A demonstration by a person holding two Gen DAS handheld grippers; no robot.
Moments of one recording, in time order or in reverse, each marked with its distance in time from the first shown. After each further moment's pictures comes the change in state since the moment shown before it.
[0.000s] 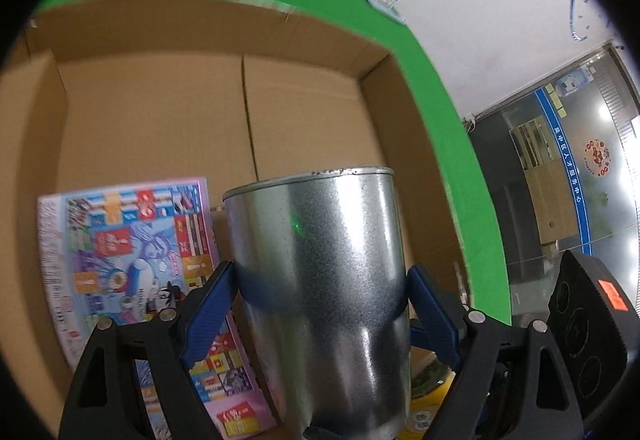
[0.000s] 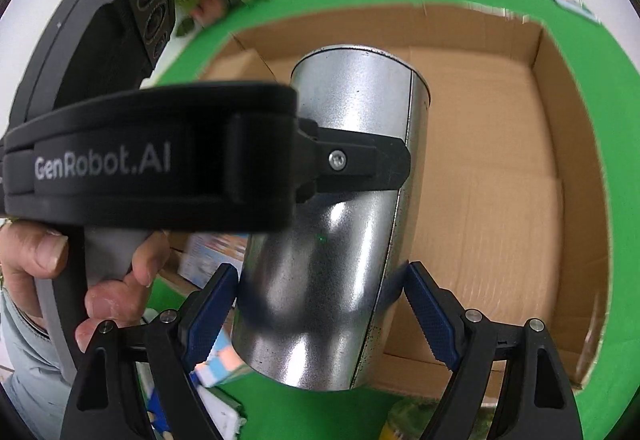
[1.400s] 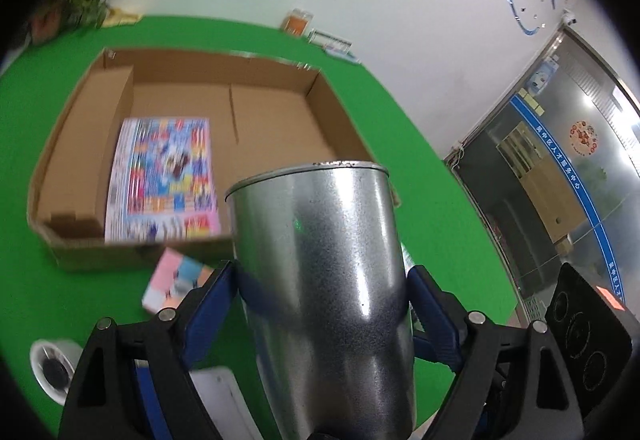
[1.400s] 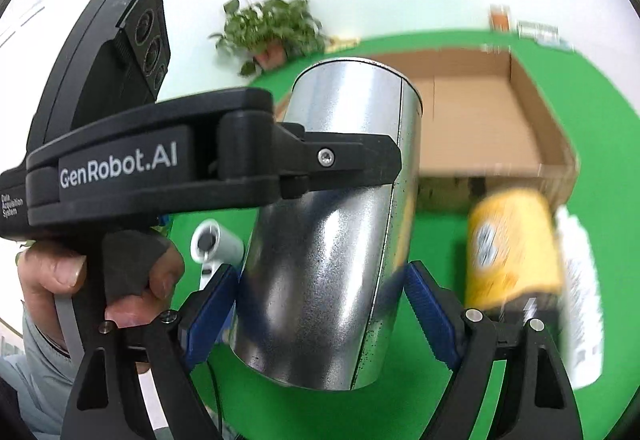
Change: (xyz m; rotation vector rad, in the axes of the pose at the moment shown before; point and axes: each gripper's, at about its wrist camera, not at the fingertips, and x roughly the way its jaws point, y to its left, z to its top) left arm -0.117 -0.083 -0.184 0.159 -0.306 0.063; right arm -0.102 0.067 -0.202 -0.087 -0.339 0.069
